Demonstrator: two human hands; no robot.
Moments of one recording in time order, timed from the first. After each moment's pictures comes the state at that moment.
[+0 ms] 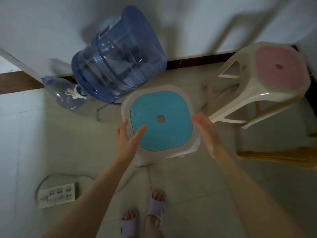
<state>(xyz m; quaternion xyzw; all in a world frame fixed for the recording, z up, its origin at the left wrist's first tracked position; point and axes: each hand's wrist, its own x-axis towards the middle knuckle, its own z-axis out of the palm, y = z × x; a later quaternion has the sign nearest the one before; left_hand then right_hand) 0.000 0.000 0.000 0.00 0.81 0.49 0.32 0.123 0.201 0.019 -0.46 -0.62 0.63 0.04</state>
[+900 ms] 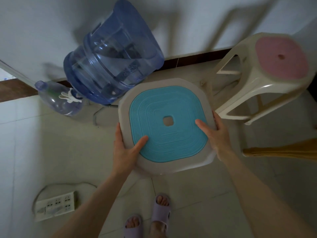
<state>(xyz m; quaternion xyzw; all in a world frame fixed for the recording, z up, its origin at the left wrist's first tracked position) 0.011 -0.018 -0.038 0.03 0.80 0.53 0.28 0.150 0.208 -0.027 -0.50 -0.61 0.60 0.14</state>
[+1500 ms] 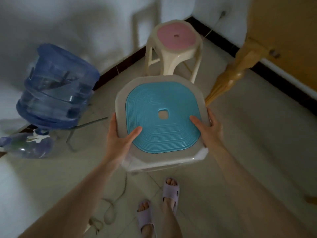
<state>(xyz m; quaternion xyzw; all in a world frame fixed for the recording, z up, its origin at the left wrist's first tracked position) 0.109 -0.013 0.098 0.29 0.70 0.50 0.41 0.352 0.098 0.097 -0.63 -0.47 0.52 0.33</state>
